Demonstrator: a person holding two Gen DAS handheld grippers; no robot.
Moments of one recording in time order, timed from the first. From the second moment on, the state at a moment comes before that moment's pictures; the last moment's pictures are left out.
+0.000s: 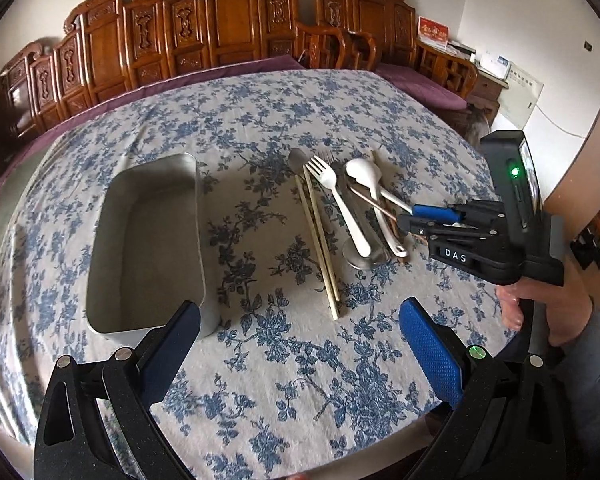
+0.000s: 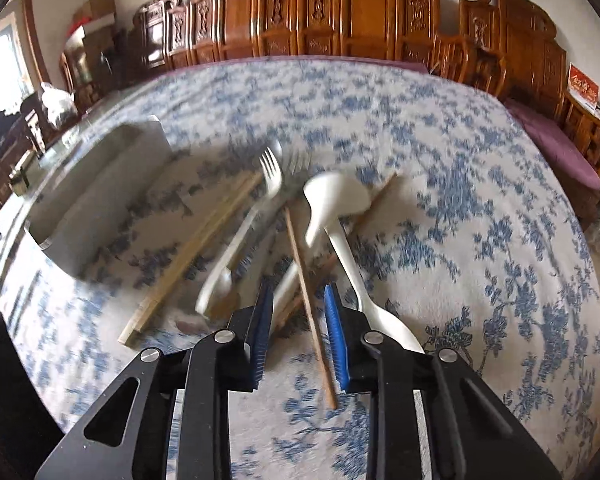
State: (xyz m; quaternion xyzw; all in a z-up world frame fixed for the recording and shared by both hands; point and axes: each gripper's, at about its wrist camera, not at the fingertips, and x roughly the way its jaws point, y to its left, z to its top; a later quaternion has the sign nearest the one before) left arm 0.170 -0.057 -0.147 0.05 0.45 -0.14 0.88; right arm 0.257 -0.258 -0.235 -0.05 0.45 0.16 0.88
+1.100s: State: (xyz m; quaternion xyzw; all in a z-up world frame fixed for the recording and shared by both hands) left arm 0.208 -0.095 -0.230 0.10 0.51 -0.13 0.84; right arm 0.226 -0.286 -0.213 -0.01 0.43 0.17 0.89
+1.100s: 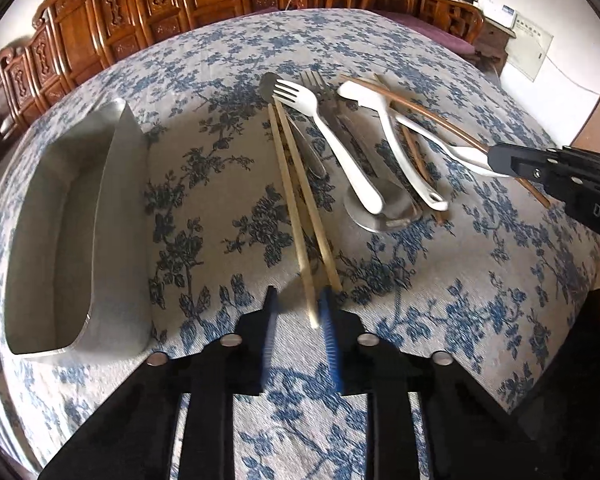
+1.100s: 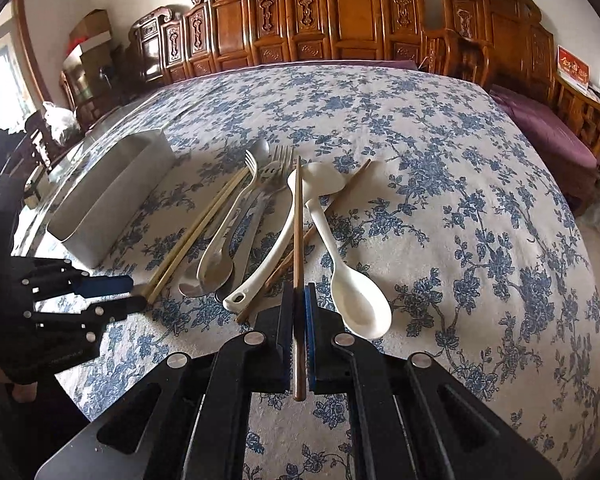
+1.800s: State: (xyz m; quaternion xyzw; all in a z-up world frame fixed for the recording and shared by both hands) left arm 0.197 -0.061 -0.180 0.08 0.47 -0.10 0.88; right arm 0.208 -0.262 -0.188 -0.03 0.41 0.17 0.90
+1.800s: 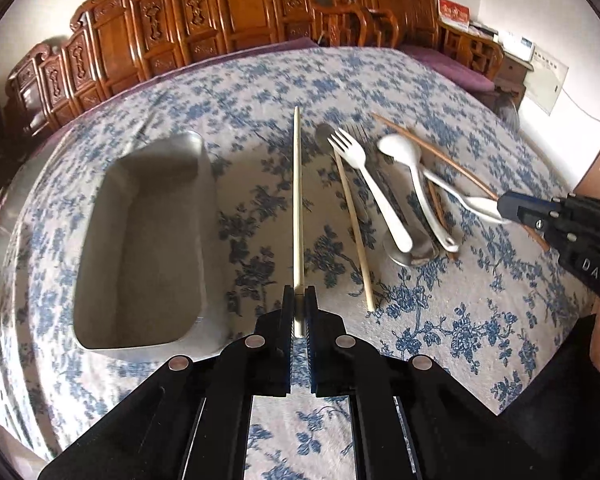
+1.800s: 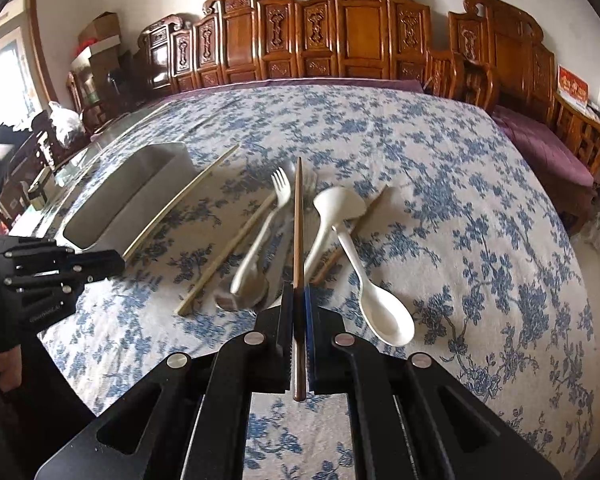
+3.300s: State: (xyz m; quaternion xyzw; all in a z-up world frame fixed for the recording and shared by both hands) left arm 0.206 0.096 -0.135 0.02 0.46 -0.05 0.89; right arm 0.216 -0.112 -0.141 -0.09 0.39 0.23 0.88
